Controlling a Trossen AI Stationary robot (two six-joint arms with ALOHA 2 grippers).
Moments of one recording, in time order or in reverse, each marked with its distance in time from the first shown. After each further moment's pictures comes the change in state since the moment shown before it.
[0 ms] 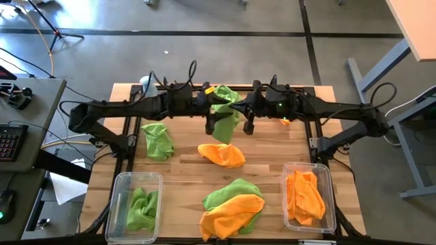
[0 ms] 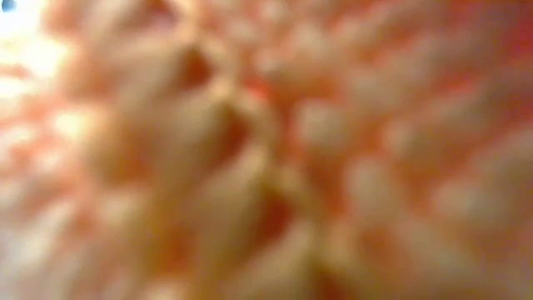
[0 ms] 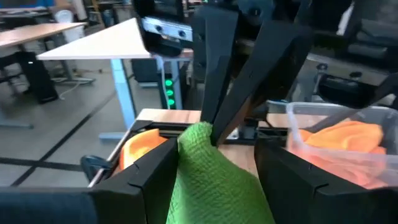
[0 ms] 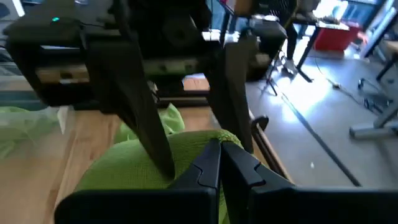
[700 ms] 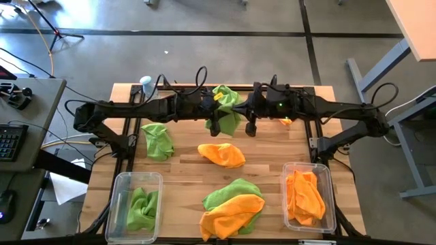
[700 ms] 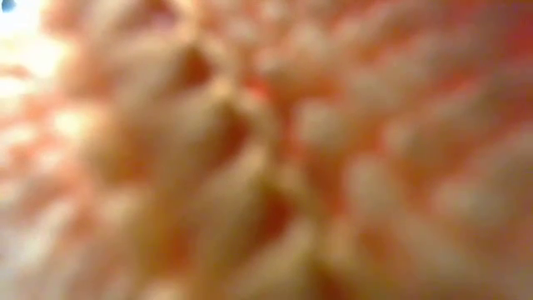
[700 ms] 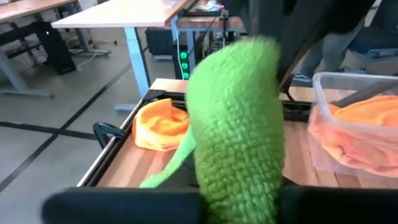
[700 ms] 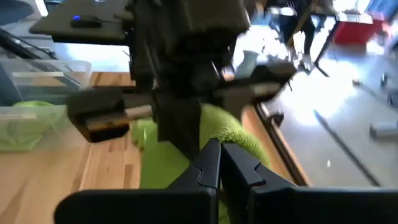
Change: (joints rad) left arm -0.016 0.059 0.006 -0.056 -0.107 -0.022; right arm 0.001 -0.008 0.016 -0.065 -0.049 0.053
